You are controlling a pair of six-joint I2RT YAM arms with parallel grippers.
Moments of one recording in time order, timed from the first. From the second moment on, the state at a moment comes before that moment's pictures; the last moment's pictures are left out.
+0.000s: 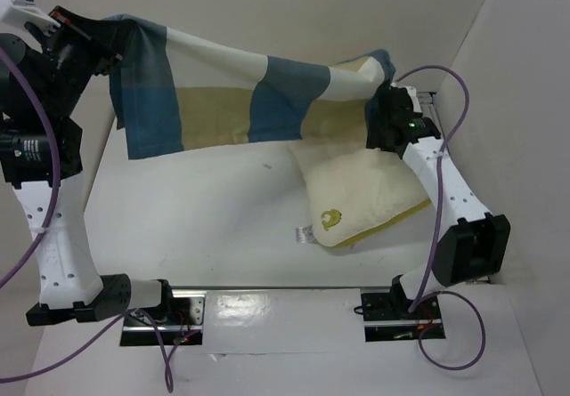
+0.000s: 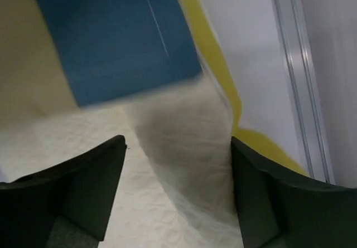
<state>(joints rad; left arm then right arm) 0.10 1.31 2.11 -0.58 0.28 -0.67 0.19 1.44 1.40 -0.76 0.40 0.26</state>
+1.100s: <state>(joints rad) 0.10 1.29 2.04 -0.59 0.45 -0.68 1.08 1.67 1.40 -0.50 0.54 0.13</state>
